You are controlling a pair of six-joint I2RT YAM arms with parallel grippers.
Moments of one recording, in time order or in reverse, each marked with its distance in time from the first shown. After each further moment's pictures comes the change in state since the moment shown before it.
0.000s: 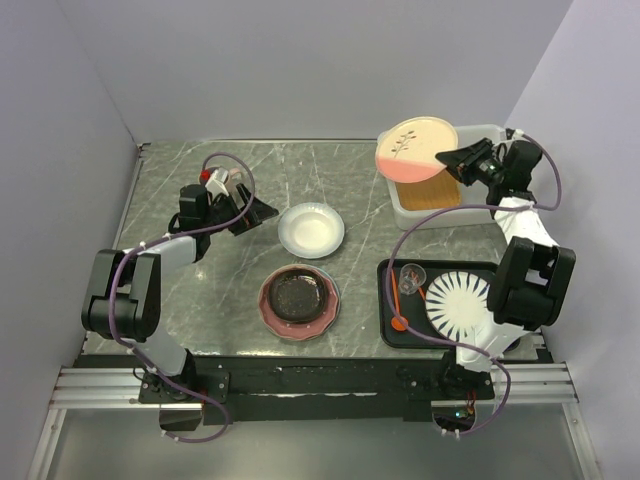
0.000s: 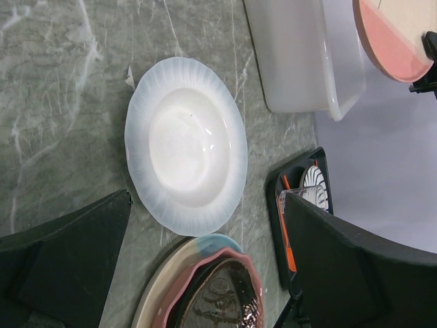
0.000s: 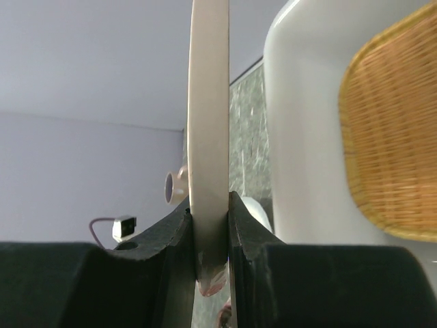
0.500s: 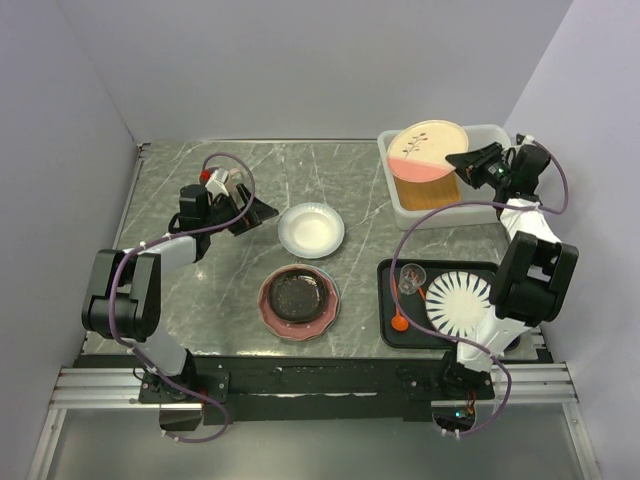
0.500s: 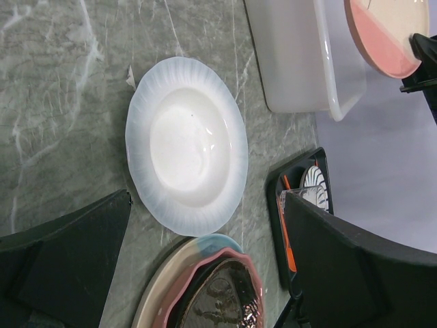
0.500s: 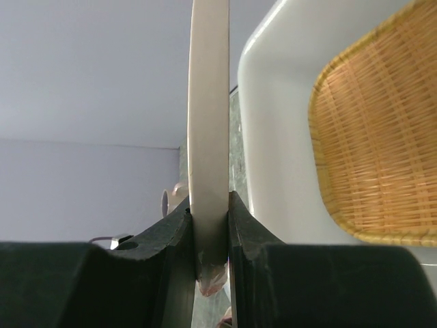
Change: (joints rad) left arm 0.000 0.002 0.000 0.000 -0.001 0.000; right arm -0.062 0.040 0.000 0.032 0.005 0.019
